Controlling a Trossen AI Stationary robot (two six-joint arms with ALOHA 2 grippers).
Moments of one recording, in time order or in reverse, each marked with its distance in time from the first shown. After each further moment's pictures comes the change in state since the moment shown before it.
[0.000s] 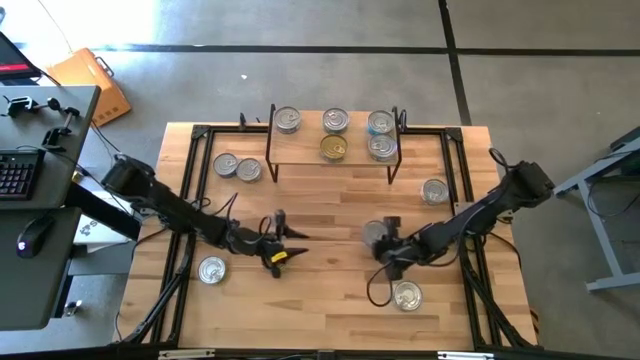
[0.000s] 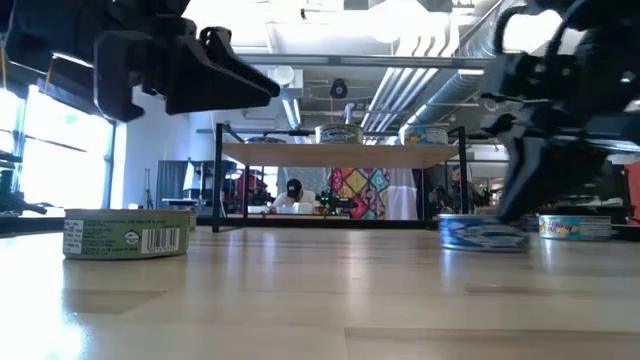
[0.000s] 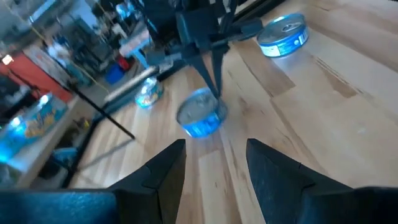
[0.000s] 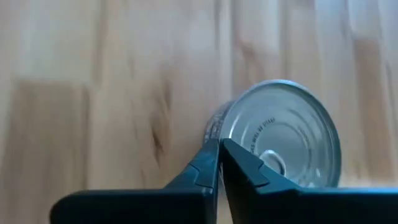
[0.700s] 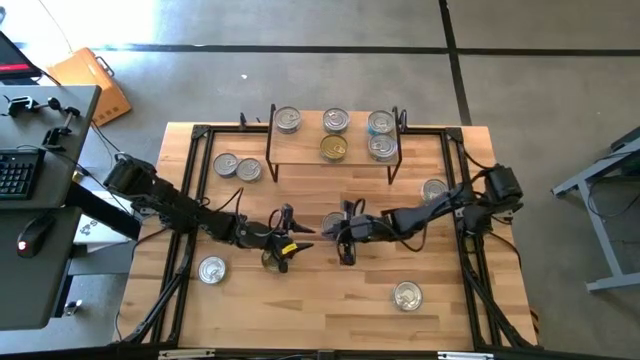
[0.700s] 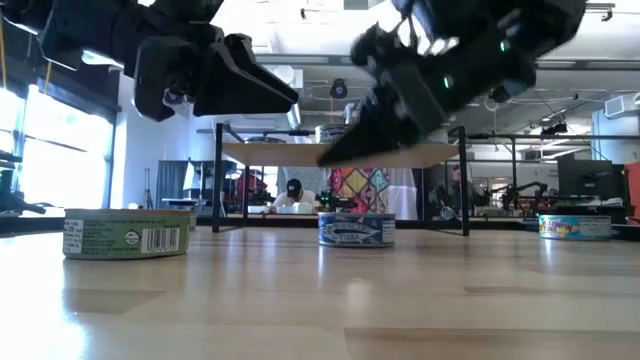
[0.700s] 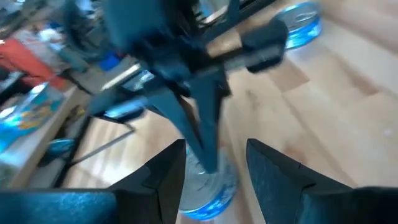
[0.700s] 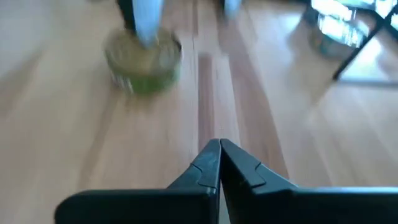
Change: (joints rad) left arm 0.074 0.017 0.071 -0.104 0.064 -0.025; right arm -0.270 0.233 0.125 0.745 -0.188 -0.309
